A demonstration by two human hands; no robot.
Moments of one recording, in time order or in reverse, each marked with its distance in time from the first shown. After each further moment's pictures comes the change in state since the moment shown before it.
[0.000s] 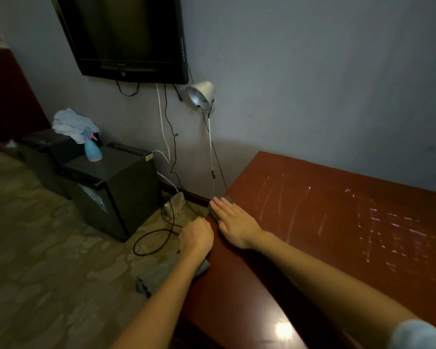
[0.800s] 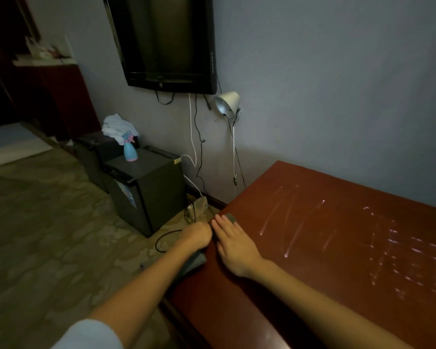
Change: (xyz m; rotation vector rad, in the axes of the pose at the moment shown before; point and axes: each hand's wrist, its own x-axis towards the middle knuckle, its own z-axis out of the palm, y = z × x) left_hand -0.007 0.005 -0.024 0.120 -0.249 -0.093; right_hand -0.043 -0.024 0.006 0.041 0.049 -0.124
